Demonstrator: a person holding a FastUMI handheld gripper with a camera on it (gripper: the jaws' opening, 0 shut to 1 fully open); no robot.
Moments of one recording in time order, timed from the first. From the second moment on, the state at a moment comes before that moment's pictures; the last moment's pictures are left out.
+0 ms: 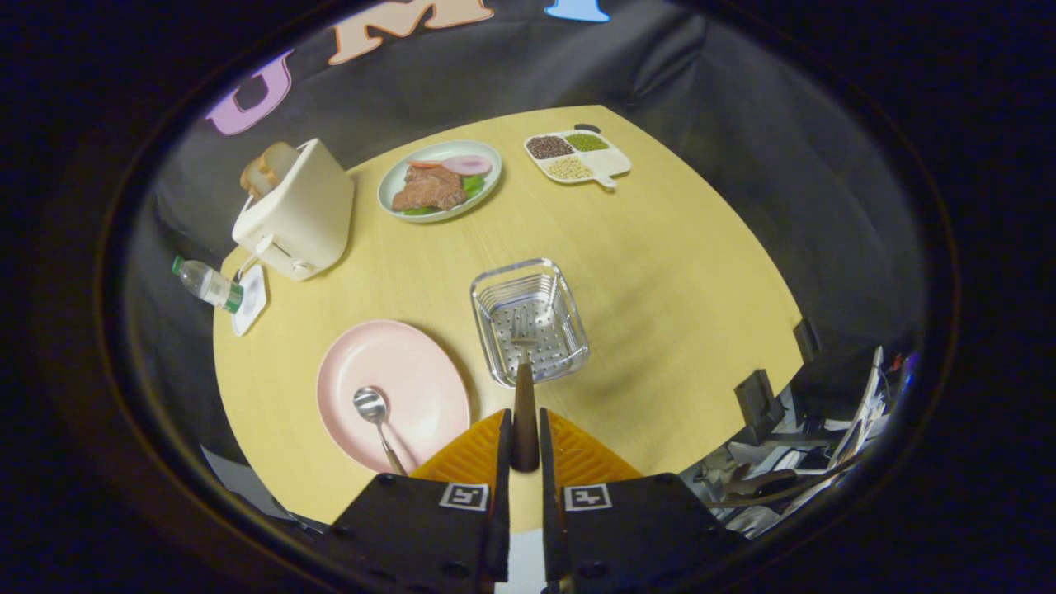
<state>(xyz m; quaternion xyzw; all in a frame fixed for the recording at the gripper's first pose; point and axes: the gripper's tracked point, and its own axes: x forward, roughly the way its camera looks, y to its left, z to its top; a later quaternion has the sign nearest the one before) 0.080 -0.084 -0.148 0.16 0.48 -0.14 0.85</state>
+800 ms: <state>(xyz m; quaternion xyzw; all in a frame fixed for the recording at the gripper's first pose) 0.037 -0.022 -0.084 0.08 0.37 -0.11 0.92</state>
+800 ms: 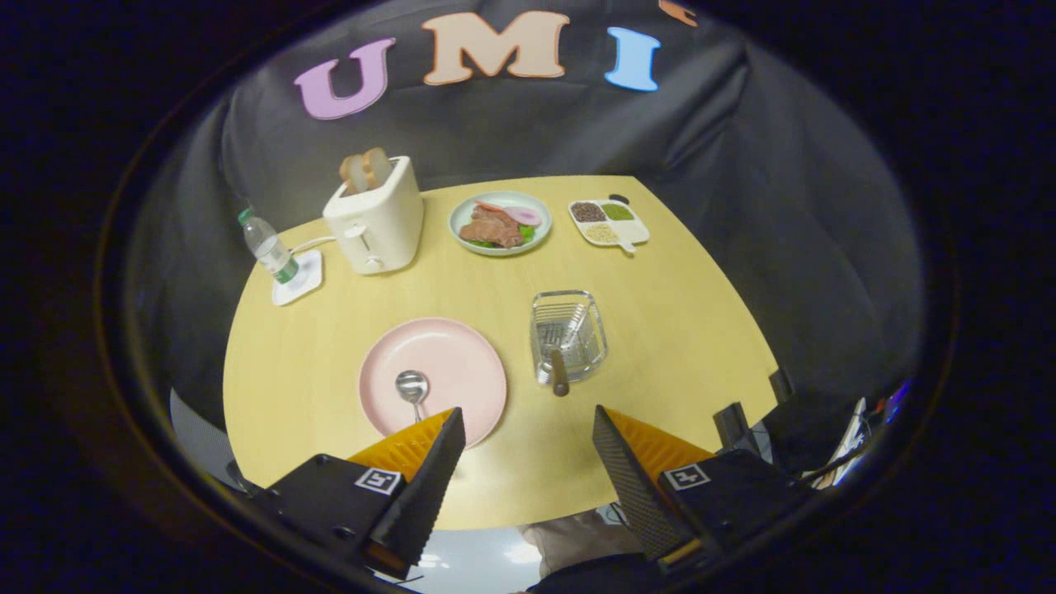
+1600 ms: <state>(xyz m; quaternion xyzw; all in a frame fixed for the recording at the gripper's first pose) 0.038 0.086 -0.193 -0.02 0.26 0.00 0.97</state>
